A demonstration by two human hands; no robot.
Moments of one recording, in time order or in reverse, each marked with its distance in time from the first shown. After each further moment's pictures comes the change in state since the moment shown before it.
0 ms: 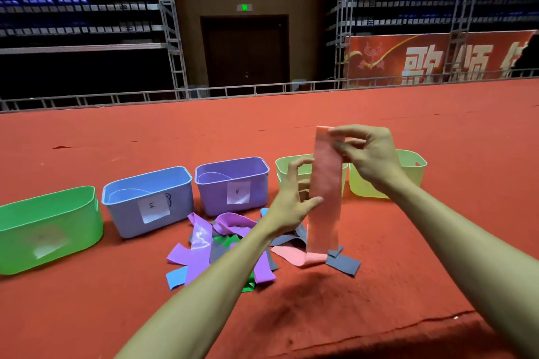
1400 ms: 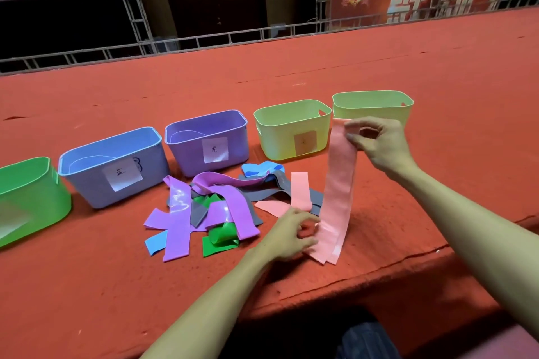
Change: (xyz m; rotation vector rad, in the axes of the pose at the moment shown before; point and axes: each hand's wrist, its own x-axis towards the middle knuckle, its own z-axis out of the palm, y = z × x) left_hand -0.078 -0.125 0.059 0.485 -0.369 -0.276; right_hand -0.059 0.105 -0.040 -0.223 0.076 0.120
